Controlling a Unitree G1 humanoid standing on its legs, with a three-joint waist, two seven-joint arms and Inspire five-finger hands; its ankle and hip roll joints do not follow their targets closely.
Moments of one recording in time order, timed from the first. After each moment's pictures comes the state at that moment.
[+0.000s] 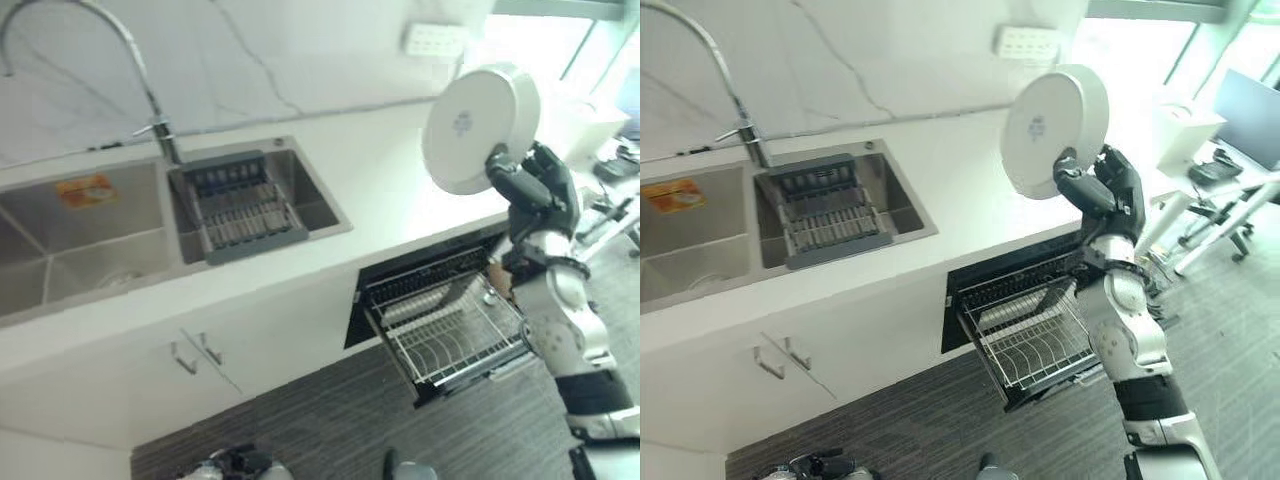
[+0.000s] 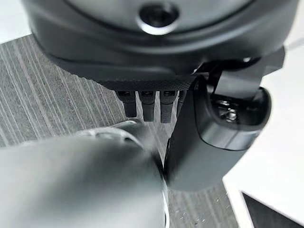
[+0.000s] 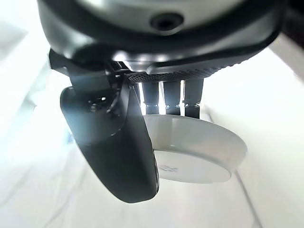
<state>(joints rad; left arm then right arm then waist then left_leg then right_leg) -0.05 0.29 -0.19 1.11 -0.35 0.23 -0.06 -0.33 -0.58 0.01 -0.08 0.81 -0.03 -0.45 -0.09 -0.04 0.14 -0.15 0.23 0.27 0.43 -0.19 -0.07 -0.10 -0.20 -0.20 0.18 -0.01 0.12</state>
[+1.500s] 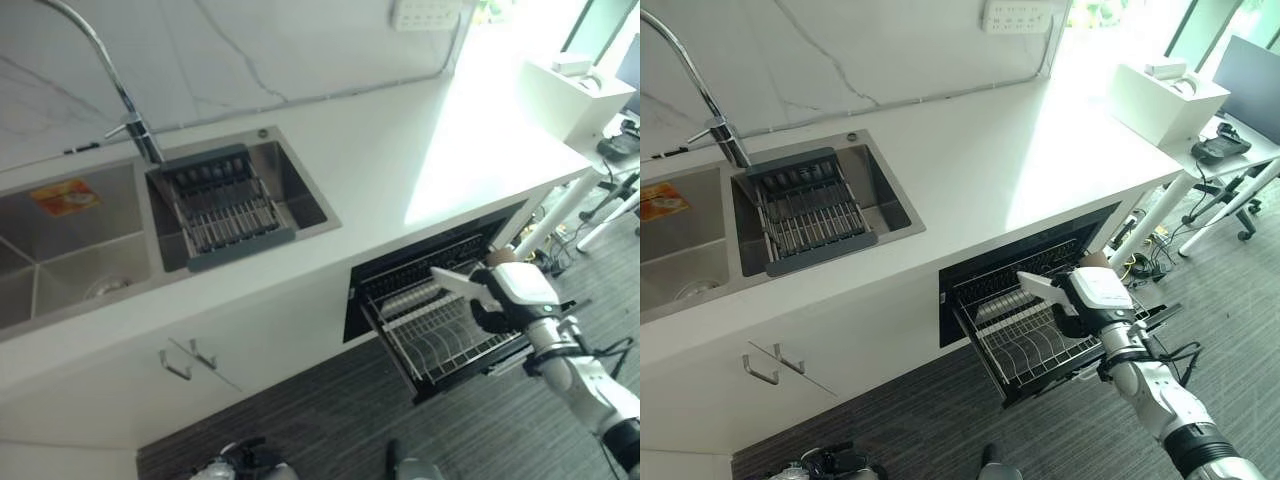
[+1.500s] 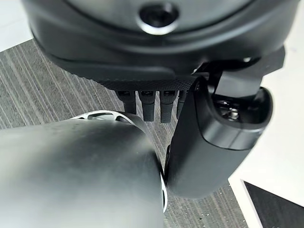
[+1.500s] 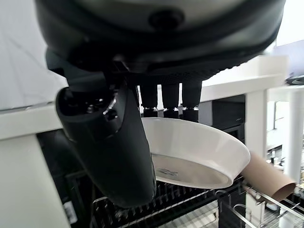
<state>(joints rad) -0.05 0.26 -0.17 1.10 -0.26 0.19 -0.05 -0.19 -0.85 0.39 0.42 -0.55 -0.19 -0.34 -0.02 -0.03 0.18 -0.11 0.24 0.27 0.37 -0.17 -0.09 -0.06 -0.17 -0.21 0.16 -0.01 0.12</state>
